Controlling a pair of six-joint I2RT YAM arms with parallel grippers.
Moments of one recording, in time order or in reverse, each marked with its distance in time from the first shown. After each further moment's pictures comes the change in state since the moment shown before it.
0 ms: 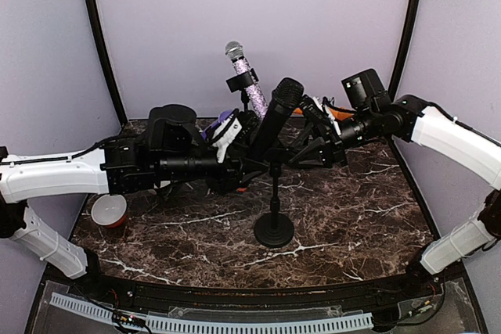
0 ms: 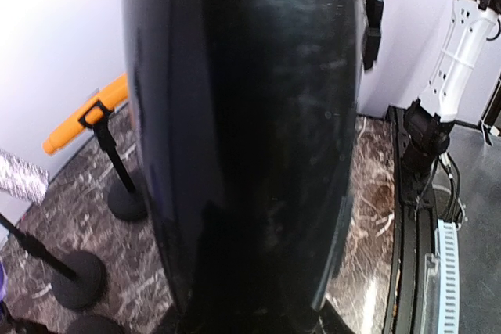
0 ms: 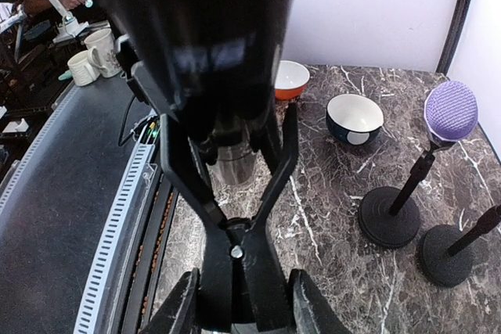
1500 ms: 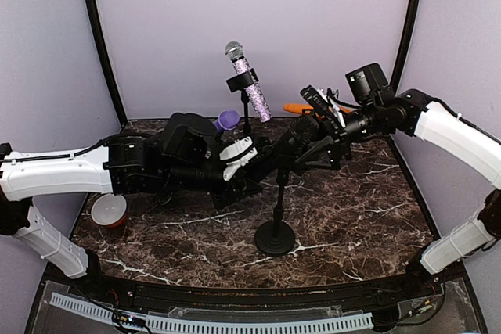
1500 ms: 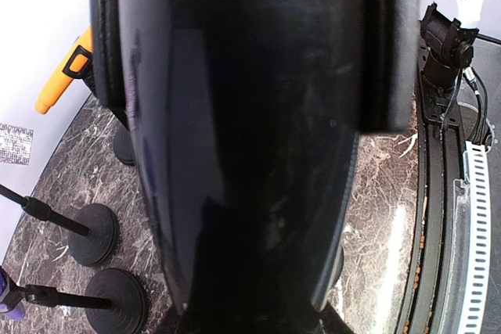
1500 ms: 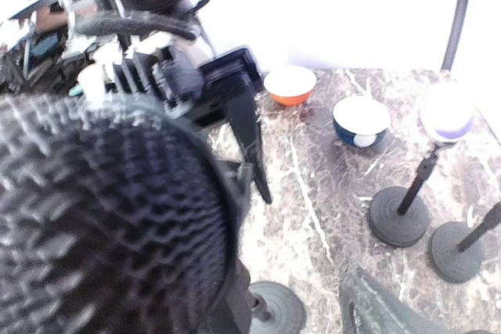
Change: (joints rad) left arm -0.063 0.046 0.097 -0.291 -0.143 0.095; right arm -0.024 0.002 0.038 -0.041 -0.044 0.047
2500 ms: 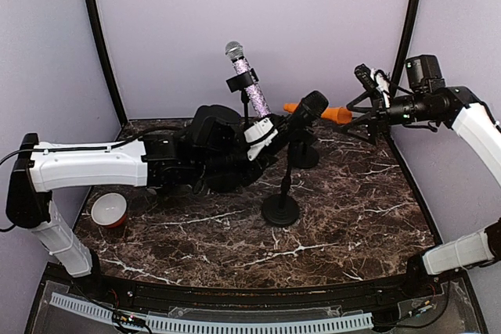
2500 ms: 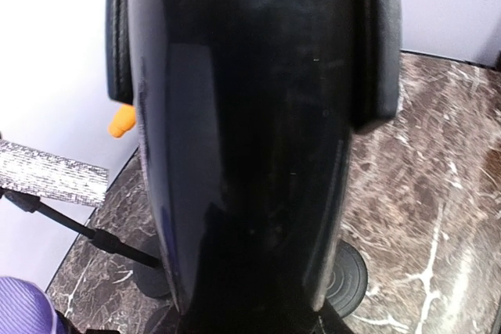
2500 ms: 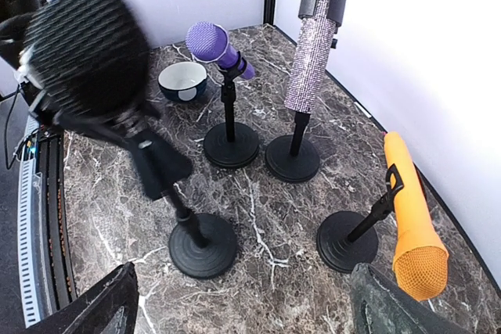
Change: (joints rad) left arm 0.038 0.190 0.114 0.201 -0.217 0.064; right arm -0.371 -0.159 0.012 -0.118 0.211 -0.055
